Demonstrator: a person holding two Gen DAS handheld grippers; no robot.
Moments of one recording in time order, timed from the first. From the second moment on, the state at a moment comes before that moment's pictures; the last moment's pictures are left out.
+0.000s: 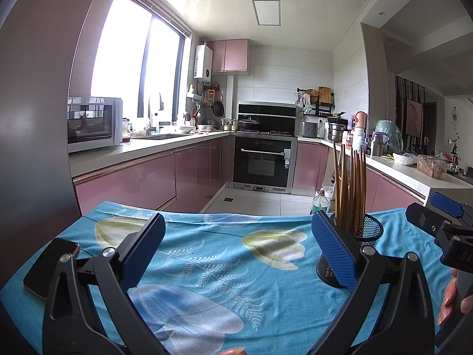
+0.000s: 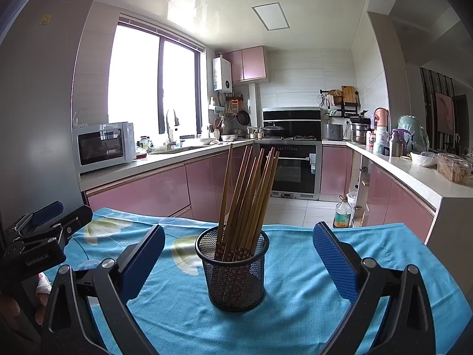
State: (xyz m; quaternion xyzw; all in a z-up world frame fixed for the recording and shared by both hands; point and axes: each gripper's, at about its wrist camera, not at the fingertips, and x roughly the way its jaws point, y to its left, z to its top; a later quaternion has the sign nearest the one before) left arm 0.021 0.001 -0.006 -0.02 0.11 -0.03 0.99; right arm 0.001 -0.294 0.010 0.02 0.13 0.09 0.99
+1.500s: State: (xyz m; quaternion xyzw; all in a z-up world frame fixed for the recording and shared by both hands) left arm 0.021 0.000 -0.006 -0.02 0.11 -0.03 0.99; right arm 0.002 -0.295 0.011 0.02 0.12 0.08 0.99
